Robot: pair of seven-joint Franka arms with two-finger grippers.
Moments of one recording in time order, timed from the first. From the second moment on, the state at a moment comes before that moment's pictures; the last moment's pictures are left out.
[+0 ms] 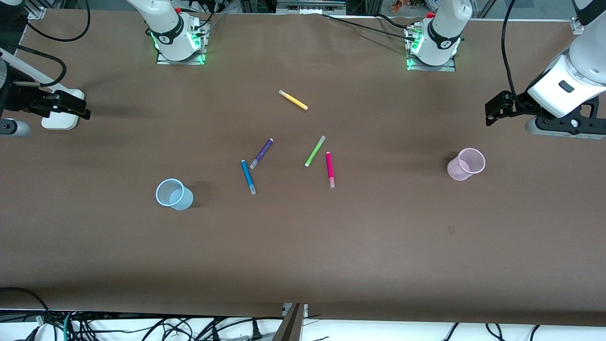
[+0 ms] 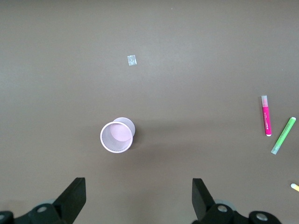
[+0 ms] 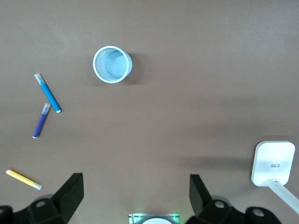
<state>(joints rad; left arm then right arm) -0.14 0.06 0.02 -1.54 0.02 1.55 -0.05 0.00 0.09 0.01 -1.49 0.02 1.45 0.06</state>
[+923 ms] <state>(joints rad) -0.14 0.07 0.03 -1.51 0.02 1.54 -0.05 0.01 0.11 0.01 -1.49 0.02 1.45 0.07</state>
